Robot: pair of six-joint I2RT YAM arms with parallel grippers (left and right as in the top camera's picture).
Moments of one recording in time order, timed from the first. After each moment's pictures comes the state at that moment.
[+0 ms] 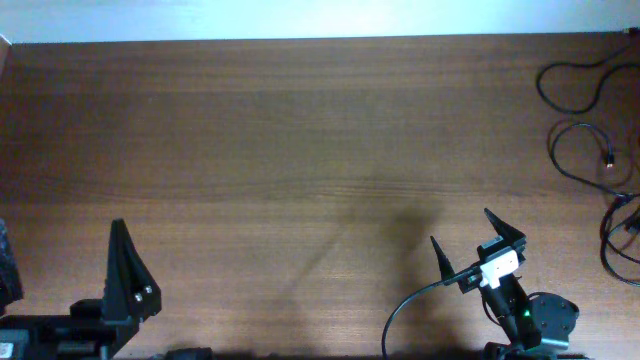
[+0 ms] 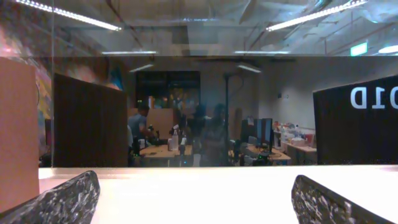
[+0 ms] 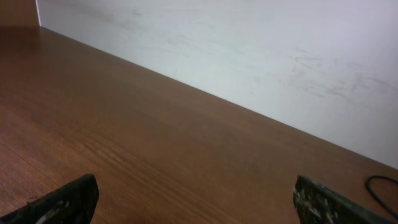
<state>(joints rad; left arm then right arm) 0.06 0.40 1.21 -0.34 0.05 -0.02 -0.19 0.03 0.02 -0.05 -0.60 -0.26</state>
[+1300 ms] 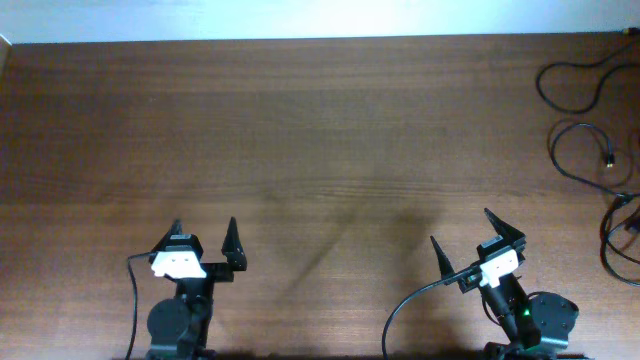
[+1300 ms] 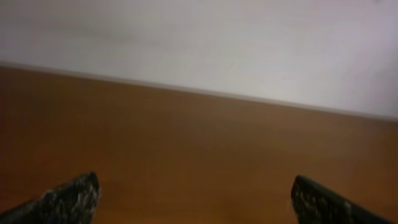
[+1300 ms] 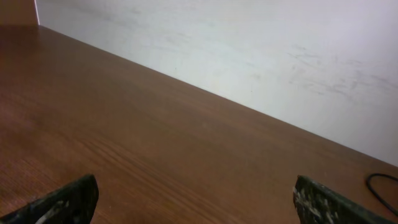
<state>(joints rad) -0.08 0.01 0.01 -0.06 -0.05 -0.16 -0.19 0.03 0.01 -0.05 -0.60 -0.26</state>
